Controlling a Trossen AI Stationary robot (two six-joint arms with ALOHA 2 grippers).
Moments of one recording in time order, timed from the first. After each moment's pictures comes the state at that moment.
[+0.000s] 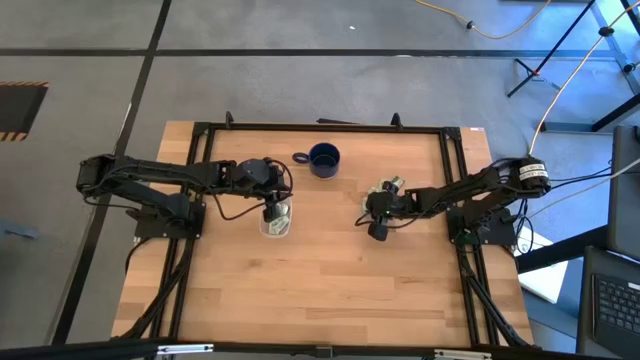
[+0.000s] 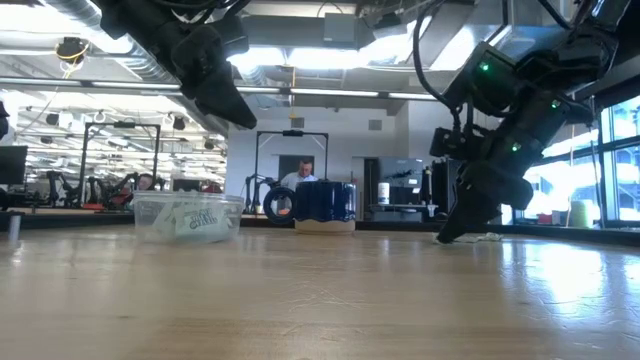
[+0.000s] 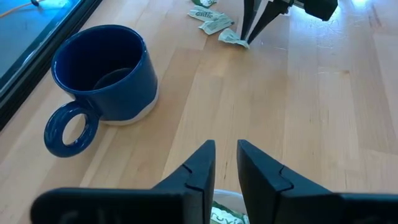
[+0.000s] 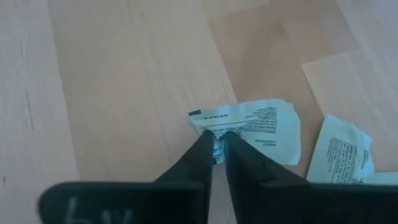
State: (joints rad) left arm 0.13 1.18 0.72 -0.23 -0.09 -0.08; right arm -0.02 1.54 0.49 0.05 0.23 0.21
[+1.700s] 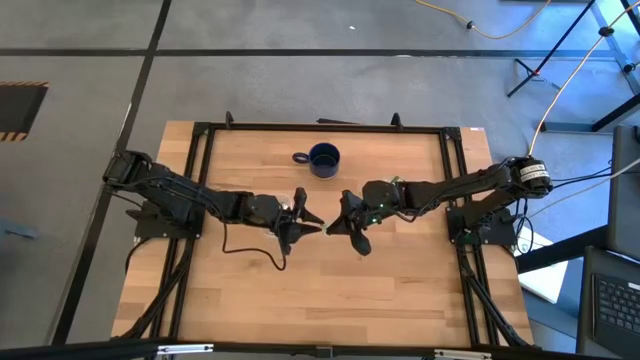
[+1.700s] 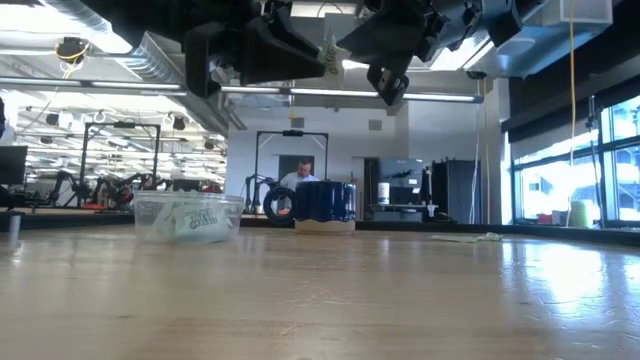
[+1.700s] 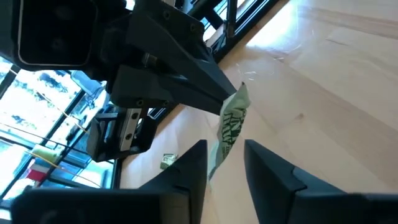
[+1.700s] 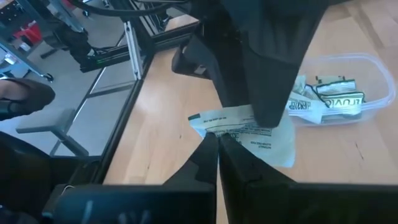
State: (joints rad) left arm -0.16 1.46 0.73 0.42 -0.16 0.72; right arm 0.08 1.51 0.91 0.17 -0.23 0.31
